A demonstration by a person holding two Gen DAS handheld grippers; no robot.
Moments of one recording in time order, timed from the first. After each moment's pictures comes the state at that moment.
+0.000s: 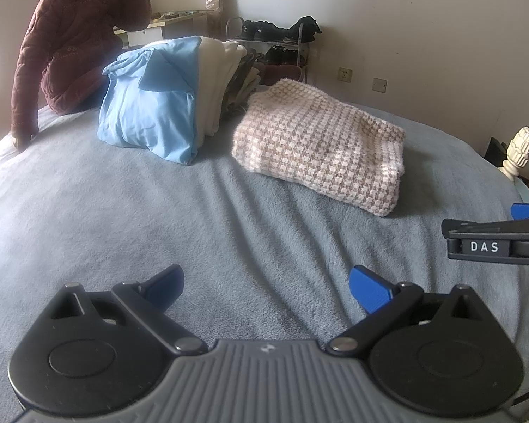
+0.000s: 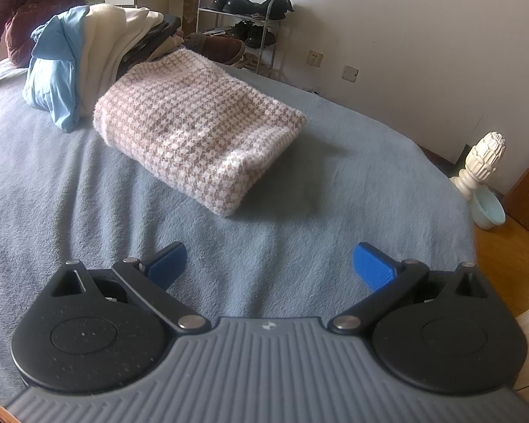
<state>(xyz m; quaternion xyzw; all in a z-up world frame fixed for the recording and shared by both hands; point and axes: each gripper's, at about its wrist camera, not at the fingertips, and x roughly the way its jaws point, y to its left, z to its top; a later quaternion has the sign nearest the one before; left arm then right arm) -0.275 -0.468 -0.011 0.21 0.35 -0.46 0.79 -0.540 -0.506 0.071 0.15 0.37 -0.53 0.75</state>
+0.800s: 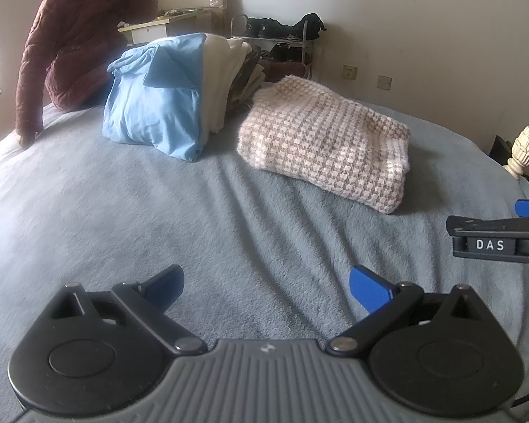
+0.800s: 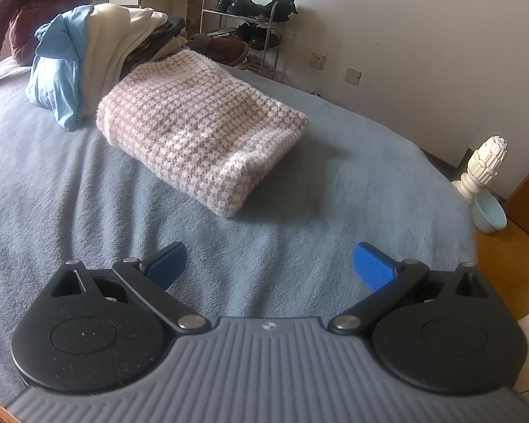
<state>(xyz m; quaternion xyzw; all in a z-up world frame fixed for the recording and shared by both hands) -0.275 -0.467 -0.012 0.21 0.36 -0.45 0.79 -0.540 -0.505 0.071 0.15 0.37 -0.52 0.75</state>
